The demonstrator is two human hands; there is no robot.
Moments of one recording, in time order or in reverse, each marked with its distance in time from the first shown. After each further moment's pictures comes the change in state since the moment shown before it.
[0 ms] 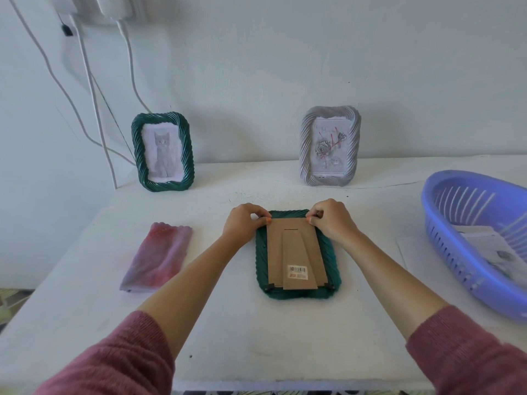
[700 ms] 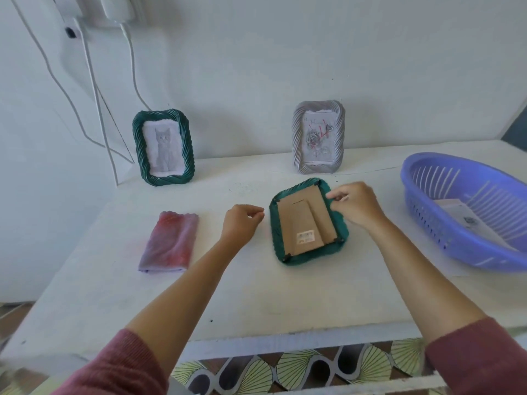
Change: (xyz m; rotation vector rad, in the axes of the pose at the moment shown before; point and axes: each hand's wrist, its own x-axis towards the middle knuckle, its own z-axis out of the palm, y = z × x) left_hand -0.063 0.005 -0.015 -0.063 0.067 -0.020; right_hand -0.075 -0.027 -0.047 0.030 0.215 0.096
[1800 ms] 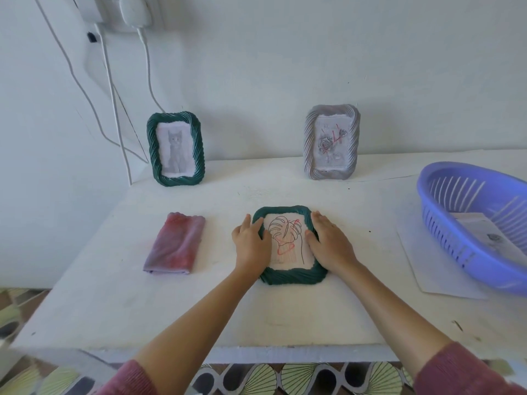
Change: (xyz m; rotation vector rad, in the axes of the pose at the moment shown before) left_hand -0.028 0.000 0.029 0.054 0.093 -0.141; right_hand -0.020 0.018 0.076 -0.258 -0.273 -0.102
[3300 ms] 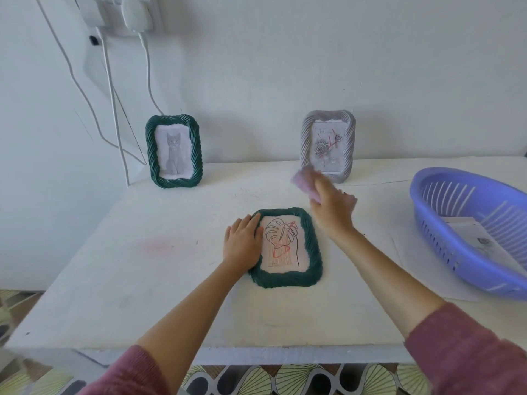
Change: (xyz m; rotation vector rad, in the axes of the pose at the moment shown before) left_hand 0.025 -0.021 -0.001 0.309 -0.095 0.150; right_hand 0.030 -0.024 -0.047 0.077 0.441 -0.079
